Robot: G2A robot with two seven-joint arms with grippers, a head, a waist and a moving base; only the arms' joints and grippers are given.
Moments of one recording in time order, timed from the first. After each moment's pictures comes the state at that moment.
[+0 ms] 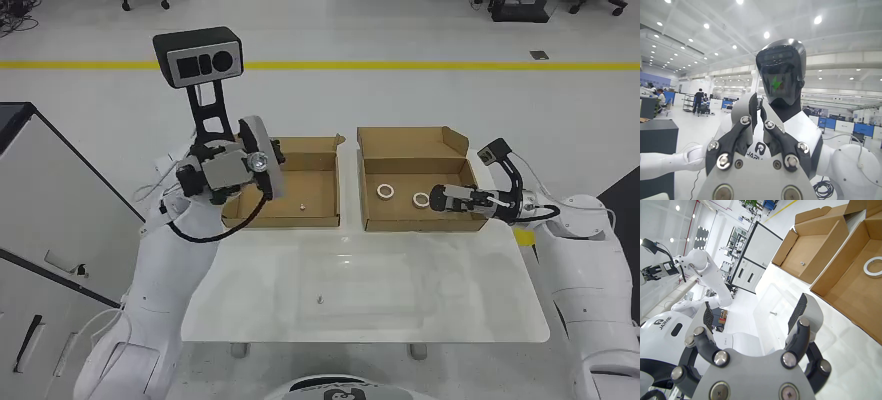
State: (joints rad) left arm 0.96 -1.34 -1.21 -1.83 -1.10 -0.60 -1.22; right arm -1.21 -1.01 1.54 -1.28 0.41 -0.40 1.42
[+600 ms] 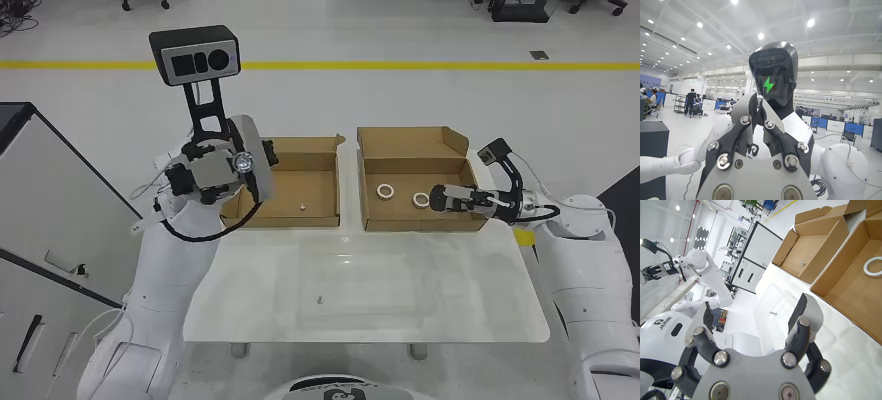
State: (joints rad) left arm 0.96 -1.35 -1.22 -1.83 -1.13 -0.58 -1.24; right arm -1.21 -1.01 1.54 -1.28 0.41 -0.40 1.42
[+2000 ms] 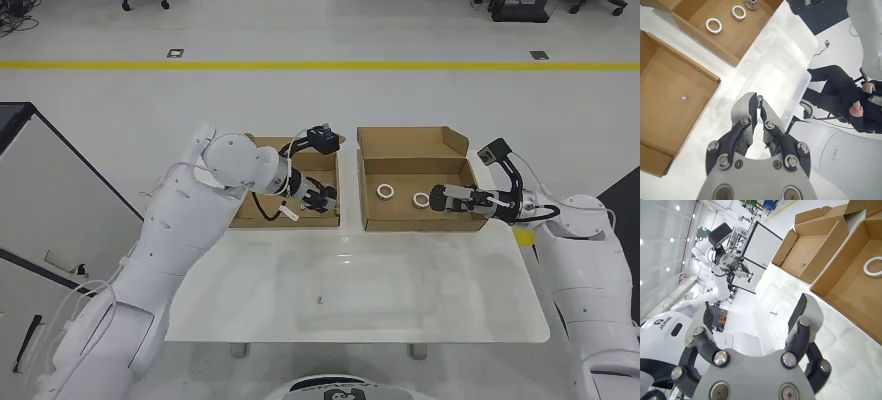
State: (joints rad) left arm 0.73 -1.27 -0.96 -1.46 0.38 -0.20 -1.47; right arm -1.21 -1.01 1.54 -1.28 0.41 -0.40 1.42
